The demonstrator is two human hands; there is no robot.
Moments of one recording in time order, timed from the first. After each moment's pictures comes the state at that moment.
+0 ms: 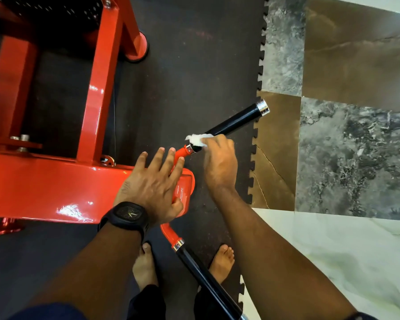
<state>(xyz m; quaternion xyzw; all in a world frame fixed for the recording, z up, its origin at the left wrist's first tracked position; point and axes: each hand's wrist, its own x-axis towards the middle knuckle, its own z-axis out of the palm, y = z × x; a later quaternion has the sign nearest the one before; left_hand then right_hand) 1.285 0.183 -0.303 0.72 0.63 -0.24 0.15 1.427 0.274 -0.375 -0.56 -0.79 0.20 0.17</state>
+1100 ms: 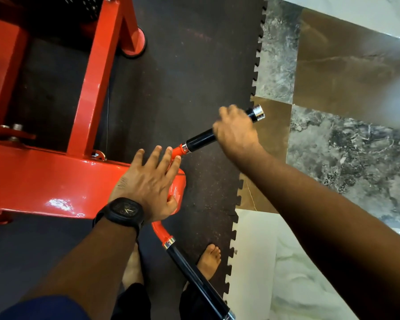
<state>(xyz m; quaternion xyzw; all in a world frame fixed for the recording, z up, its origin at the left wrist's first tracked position) 1.285 0.183 -0.299 0.72 0.63 -0.24 0.16 1.427 0.361 -0.297 -0.30 -0.89 -0.15 -0.31</state>
